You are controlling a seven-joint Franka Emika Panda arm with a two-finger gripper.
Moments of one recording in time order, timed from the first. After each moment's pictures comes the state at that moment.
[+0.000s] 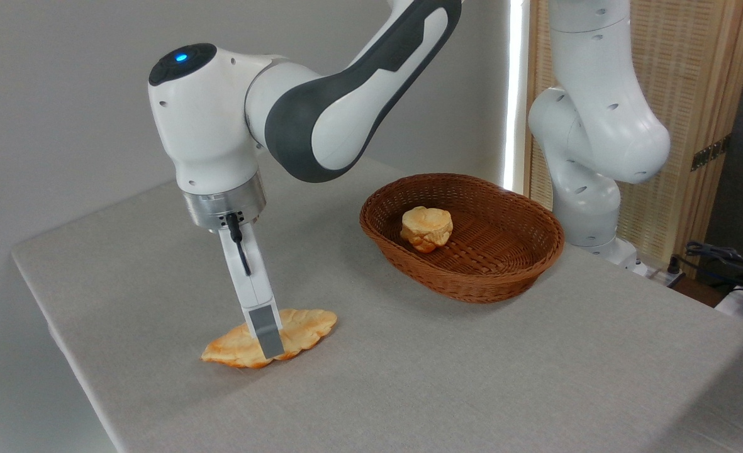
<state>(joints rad) -0.22 0.18 0.10 -1.82 -0.11 1.99 1.05</state>
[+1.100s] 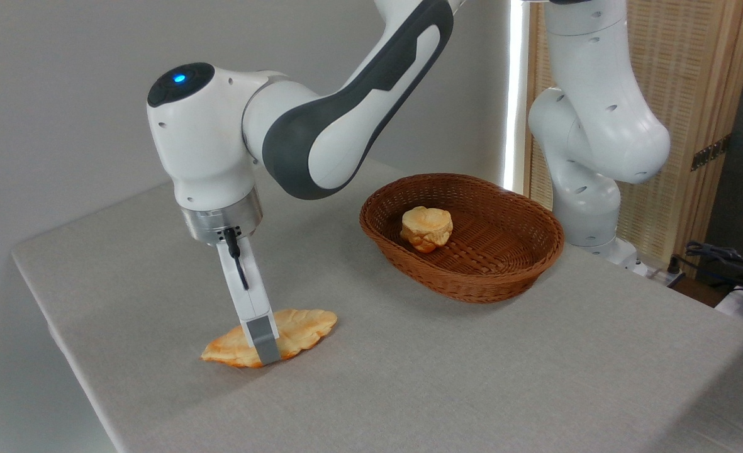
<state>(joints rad) -0.22 0.22 0.09 -1.82 -0.14 2.02 1.05</state>
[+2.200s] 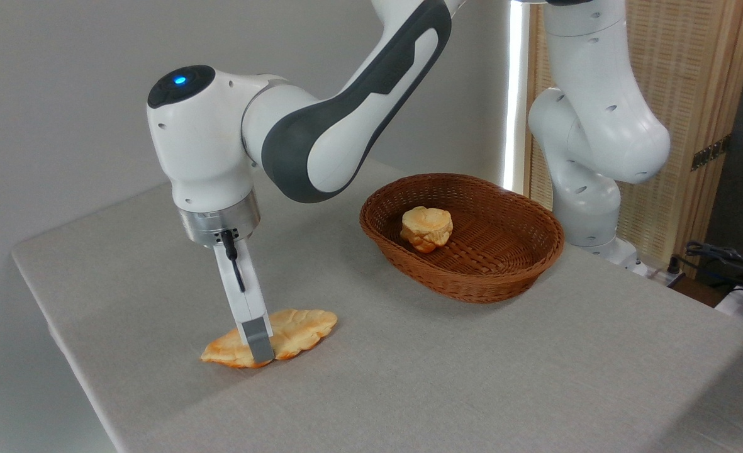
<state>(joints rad) -0.22 0.23 0.09 -1.82 -0.14 2.04 1.05</state>
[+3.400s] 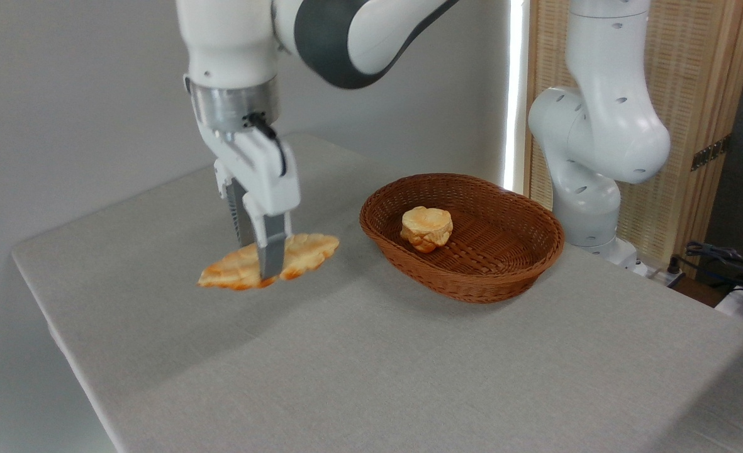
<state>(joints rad) -0.22 -0.03 0.10 -1.85 -0.14 1.91 0.80</state>
